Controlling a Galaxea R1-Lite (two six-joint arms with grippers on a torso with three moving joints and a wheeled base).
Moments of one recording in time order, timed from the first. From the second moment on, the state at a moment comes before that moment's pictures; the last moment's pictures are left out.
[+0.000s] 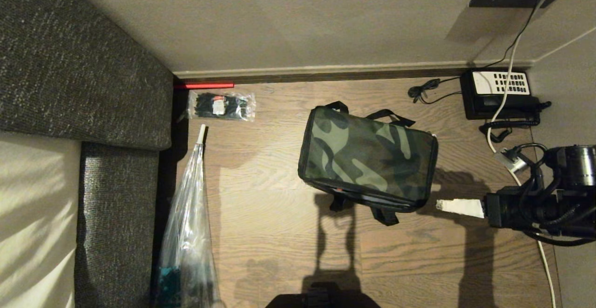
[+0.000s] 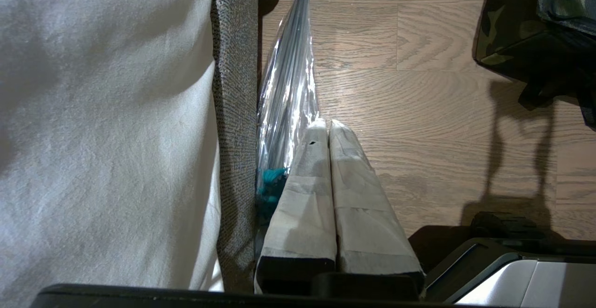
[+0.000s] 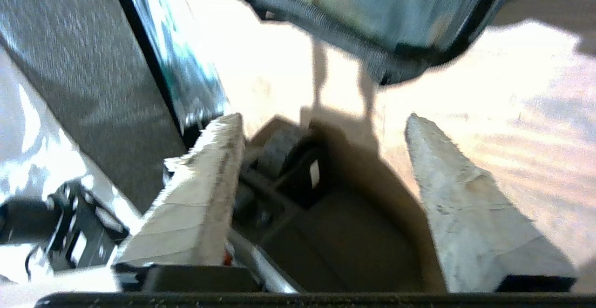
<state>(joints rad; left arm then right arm) 0.00 0.00 0.00 0.01 0.01 0.00 -0.09 1.65 -0.57 -0.42 0.77 0.04</state>
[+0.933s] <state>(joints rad) 0.00 0.00 0.00 0.01 0.01 0.00 -0.08 1.11 -0.40 -0.15 0.75 0.03</state>
